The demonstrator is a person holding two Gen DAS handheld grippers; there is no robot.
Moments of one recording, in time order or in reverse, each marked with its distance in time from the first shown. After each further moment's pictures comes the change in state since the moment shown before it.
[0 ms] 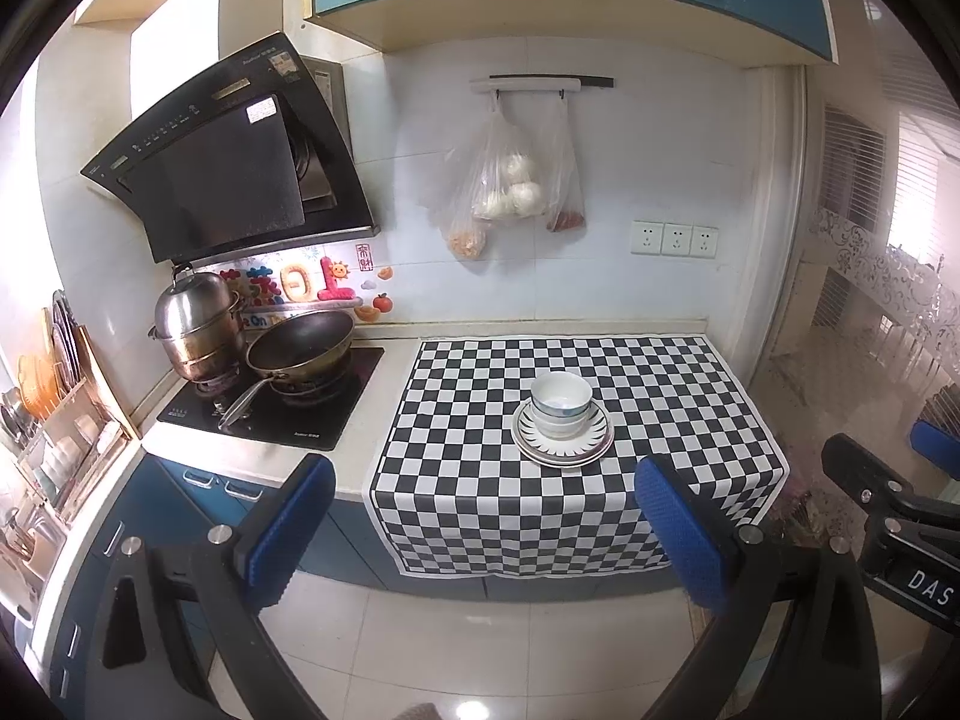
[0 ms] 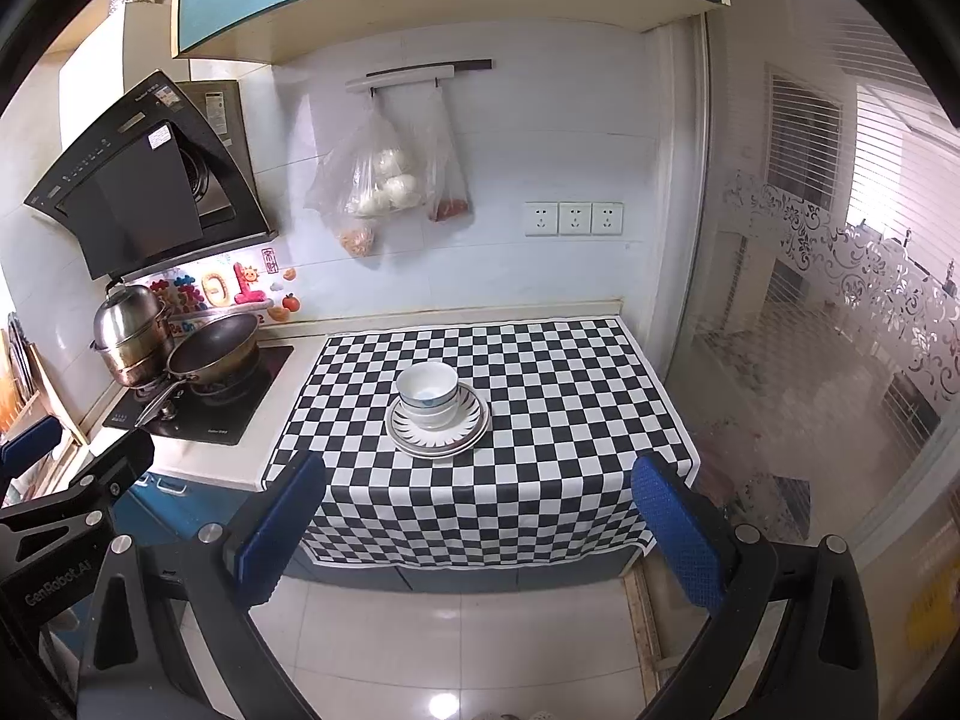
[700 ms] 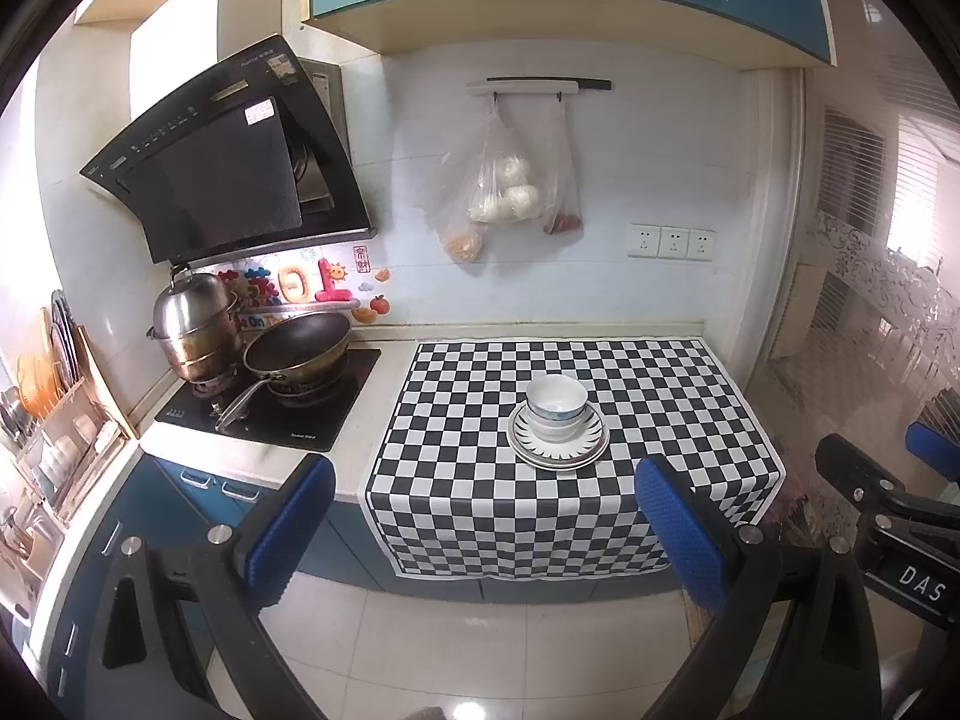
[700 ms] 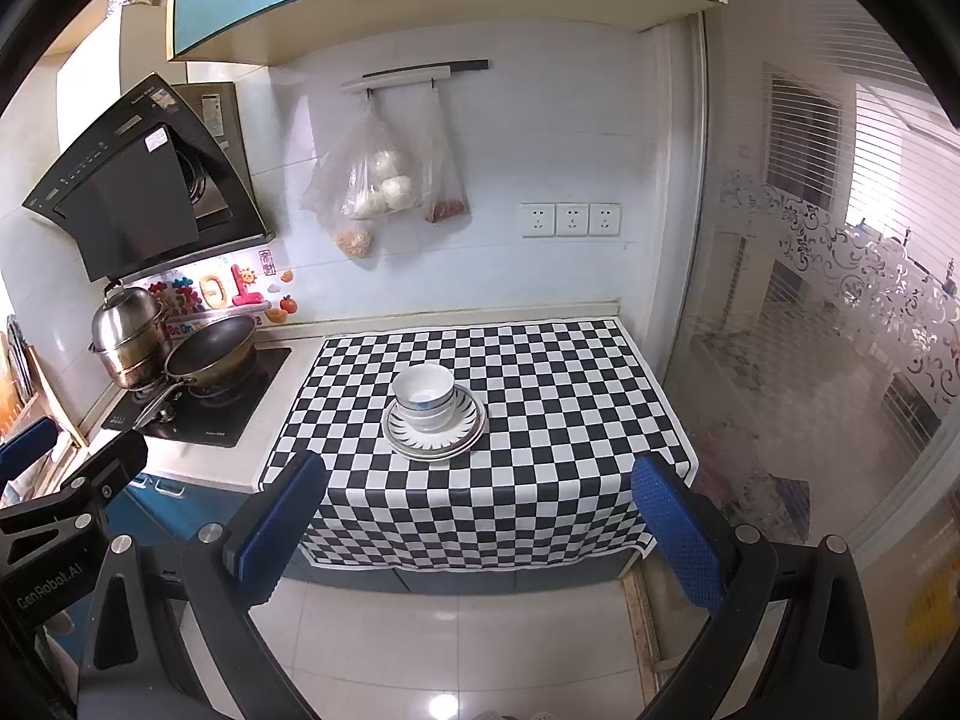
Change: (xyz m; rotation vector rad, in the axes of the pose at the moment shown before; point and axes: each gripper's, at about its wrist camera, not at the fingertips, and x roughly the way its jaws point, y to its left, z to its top) left arm -0.002 -0.004 0.004 -0.001 -0.002 -0.005; right arm 0.002 -0.006 0.002 0.002 -0.001 0.000
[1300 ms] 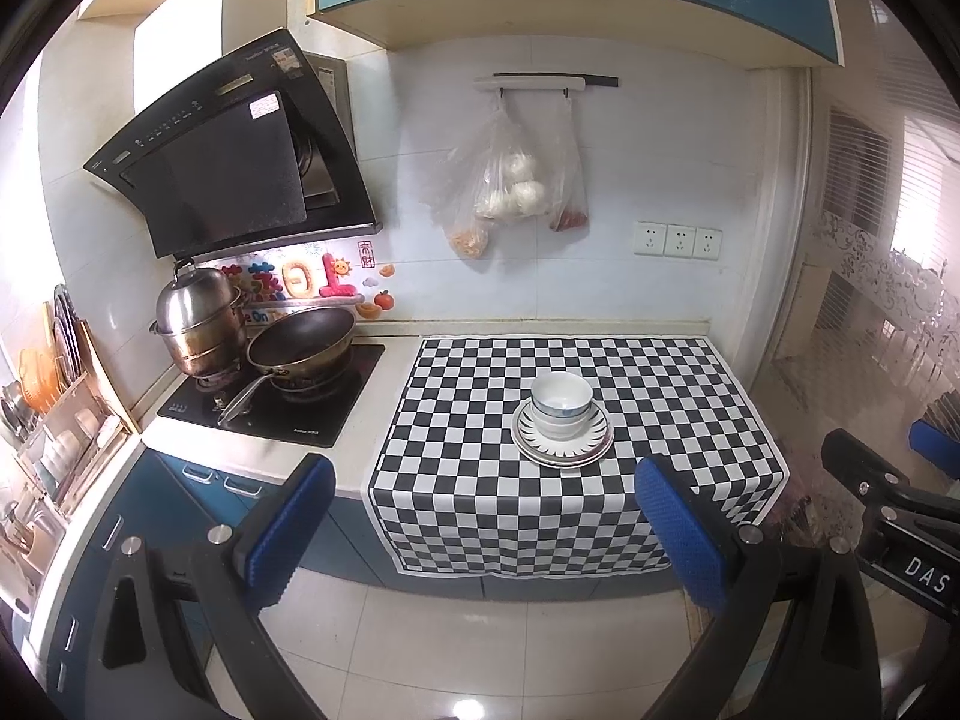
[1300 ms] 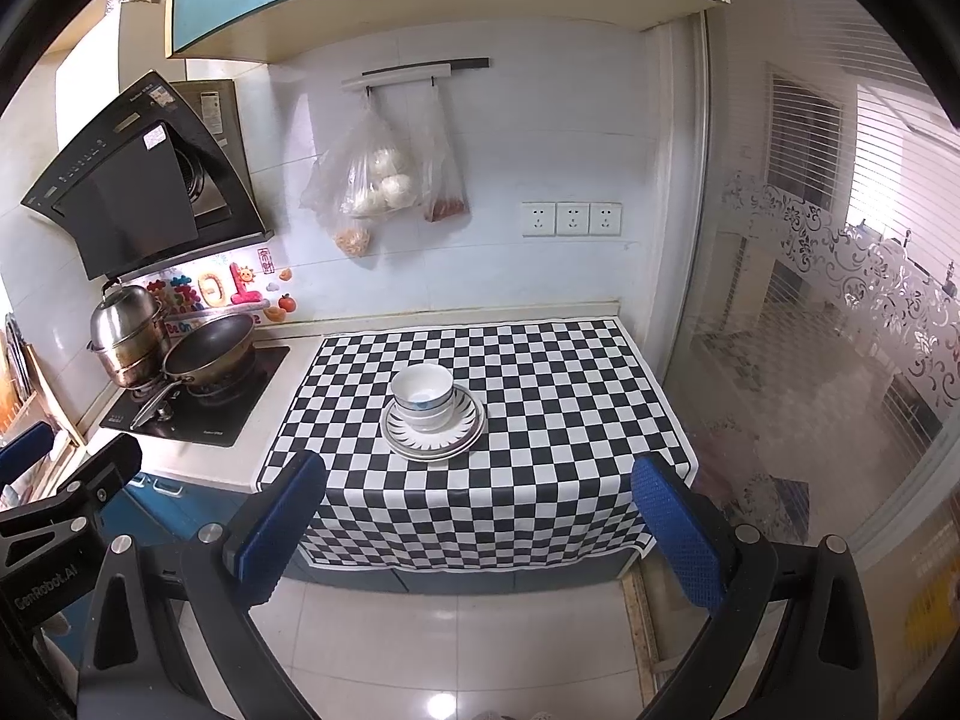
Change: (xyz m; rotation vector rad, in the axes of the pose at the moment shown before) left arm 0.005 0.003 0.000 -0.007 0.008 0.008; right arm 0.003 0.002 0.001 -0.003 0.000 -0.005
